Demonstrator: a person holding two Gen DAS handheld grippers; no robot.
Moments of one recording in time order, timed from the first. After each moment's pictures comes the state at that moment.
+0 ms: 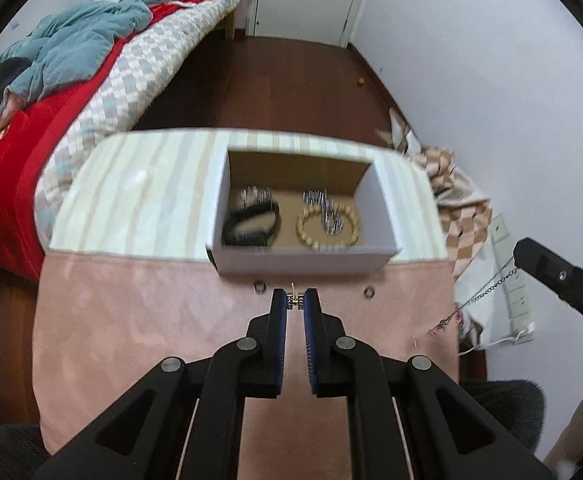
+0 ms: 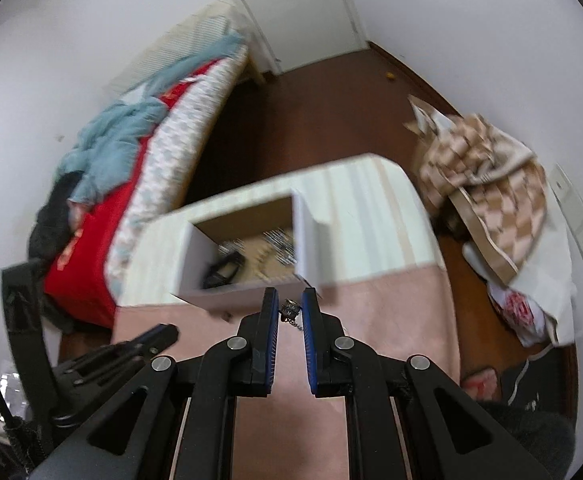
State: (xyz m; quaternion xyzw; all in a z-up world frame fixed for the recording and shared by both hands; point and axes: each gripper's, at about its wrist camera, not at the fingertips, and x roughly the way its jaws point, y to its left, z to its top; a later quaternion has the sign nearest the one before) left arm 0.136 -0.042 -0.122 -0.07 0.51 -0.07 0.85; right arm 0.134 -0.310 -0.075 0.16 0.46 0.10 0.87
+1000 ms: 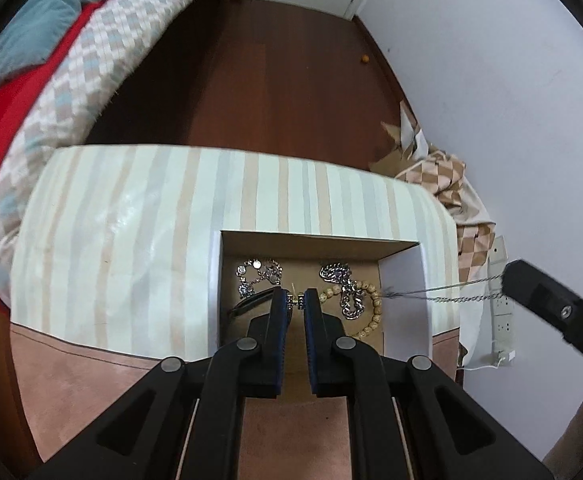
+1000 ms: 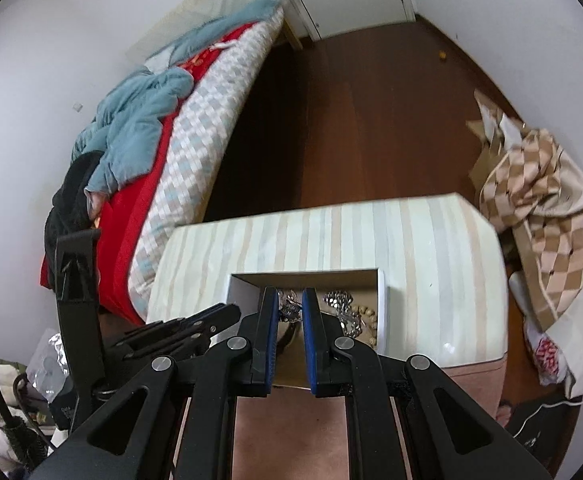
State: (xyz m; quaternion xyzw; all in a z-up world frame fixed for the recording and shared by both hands) left arm 0.277 -0.020 -0.164 -0.11 0.59 -0.10 0.80; right arm 0.283 -0.257 -0.100 0.15 0.54 0.15 0.82
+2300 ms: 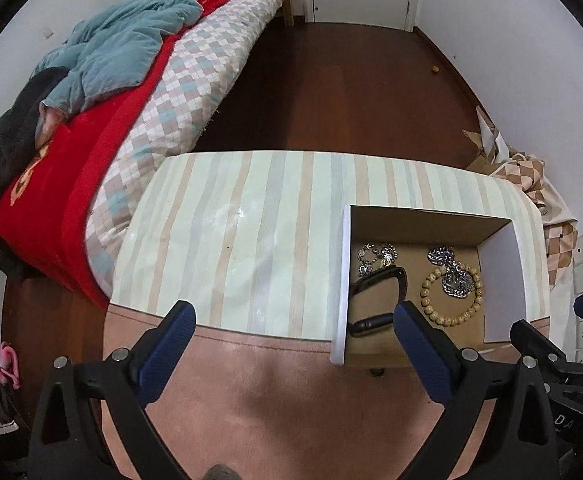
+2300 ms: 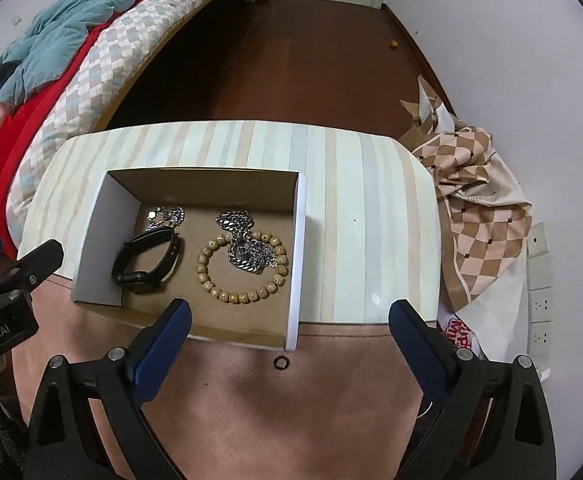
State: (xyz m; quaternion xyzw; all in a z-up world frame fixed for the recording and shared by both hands) left arm 0.223 0.007 -0.149 0.00 0.55 0.05 0.84; right arm 0.245 -0.235 -0.158 -0.04 0.59 0.02 0.81
